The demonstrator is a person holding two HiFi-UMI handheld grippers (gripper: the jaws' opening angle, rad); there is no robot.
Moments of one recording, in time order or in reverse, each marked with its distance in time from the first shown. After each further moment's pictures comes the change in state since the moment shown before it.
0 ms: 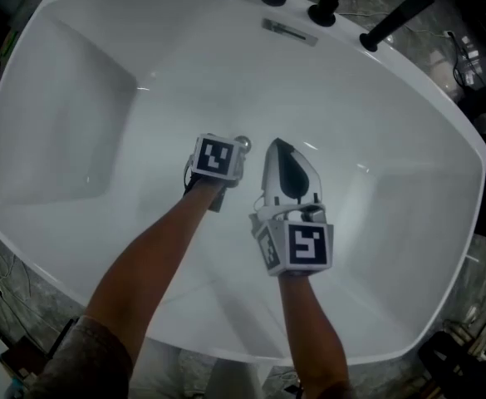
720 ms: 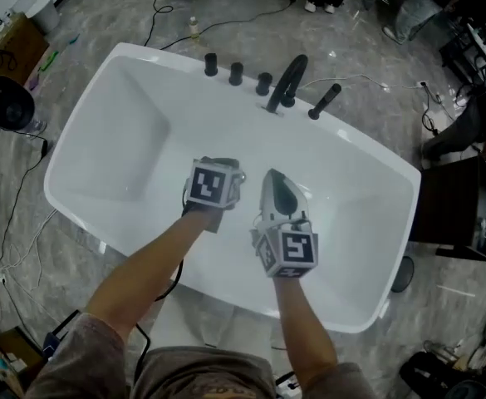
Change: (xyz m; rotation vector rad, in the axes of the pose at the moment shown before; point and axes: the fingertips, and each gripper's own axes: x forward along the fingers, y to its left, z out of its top) left arm -0.334 -0.117 0.104 0.007 -0.245 0.003; right arm -0.125 0.069 0.231 -0.020 -0.020 0.077
